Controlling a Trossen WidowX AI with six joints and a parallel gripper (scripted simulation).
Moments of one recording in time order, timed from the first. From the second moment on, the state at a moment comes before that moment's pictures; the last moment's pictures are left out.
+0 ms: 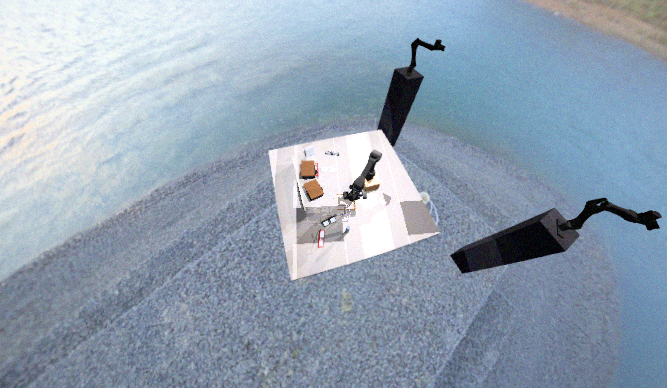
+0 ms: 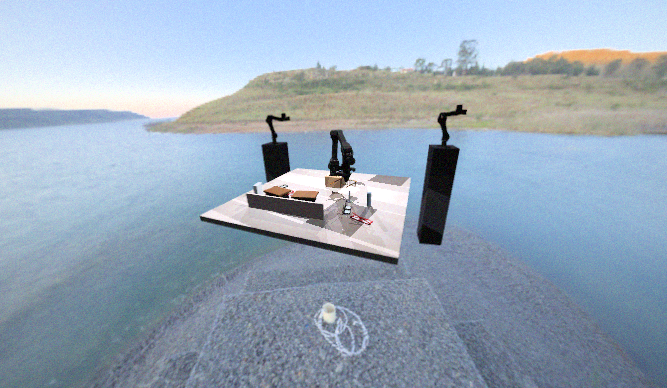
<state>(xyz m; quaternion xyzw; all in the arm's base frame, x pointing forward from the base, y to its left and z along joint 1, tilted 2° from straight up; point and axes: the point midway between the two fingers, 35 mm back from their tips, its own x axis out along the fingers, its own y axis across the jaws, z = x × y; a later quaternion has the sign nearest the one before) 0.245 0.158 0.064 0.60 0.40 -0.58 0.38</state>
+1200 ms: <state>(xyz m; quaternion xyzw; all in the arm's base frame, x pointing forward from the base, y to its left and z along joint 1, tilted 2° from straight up) 0.274 -0.009 0.061 0.71 0.11 -0.69 0.10</state>
